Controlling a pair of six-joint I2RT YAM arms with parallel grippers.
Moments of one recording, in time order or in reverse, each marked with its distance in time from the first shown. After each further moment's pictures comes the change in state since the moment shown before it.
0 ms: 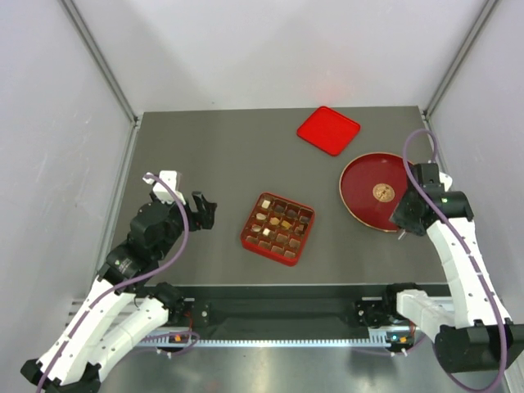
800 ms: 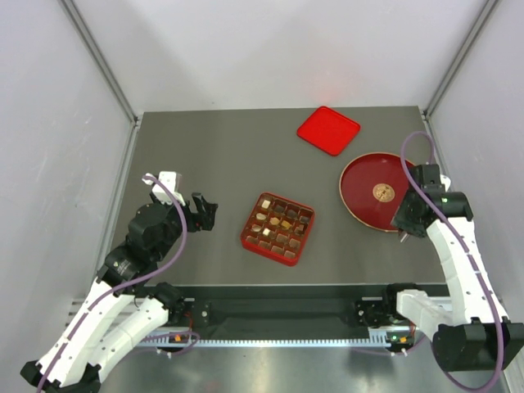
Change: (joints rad) left arm 0.000 -0.011 0.000 0.001 0.027 0.000; right arm -0.047 0.005 -0.031 0.000 -0.030 -0.075
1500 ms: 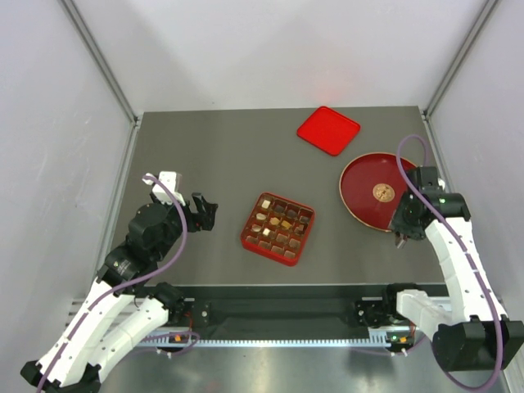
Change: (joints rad) left arm 0.000 0.001 0.000 0.000 0.000 0.000; right arm 0.000 0.002 -0.031 0.001 -0.032 -0.043
